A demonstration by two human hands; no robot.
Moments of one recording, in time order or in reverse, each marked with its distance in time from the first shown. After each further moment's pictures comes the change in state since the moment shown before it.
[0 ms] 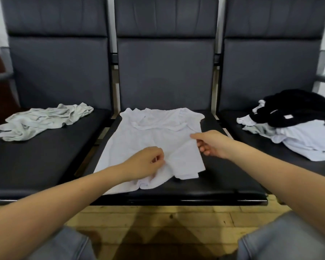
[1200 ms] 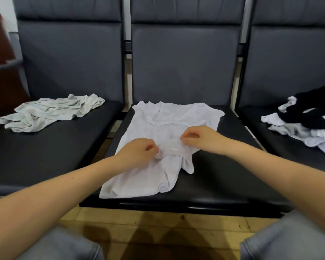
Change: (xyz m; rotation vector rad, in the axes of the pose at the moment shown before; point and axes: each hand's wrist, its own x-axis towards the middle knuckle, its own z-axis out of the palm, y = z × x) left_hand -0.002 -0.063 -0.027 -0.071 0.099 -0.356; right_hand 0.030 -0.017 0.062 -0.610 -0.154 -0.495
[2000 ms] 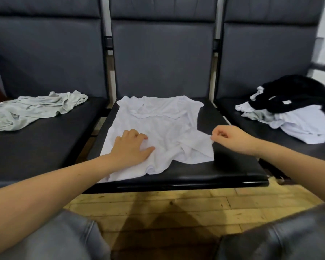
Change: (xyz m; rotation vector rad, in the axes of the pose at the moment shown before) left_hand -0.012 0.007 0.030 0.418 0.116 0.066; right_hand -0.098 0.061 -0.044 -0.172 0.183 0.111
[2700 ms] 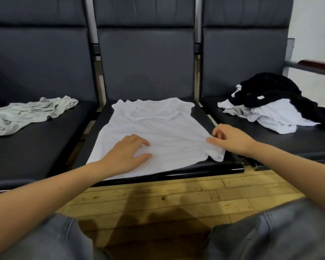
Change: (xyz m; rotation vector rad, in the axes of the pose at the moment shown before) left_hand -0.047 0.033 -0.022 -0.232 -0.042 0.300; right_hand -0.057 0.028 -0.023 -0.124 0.074 0.115
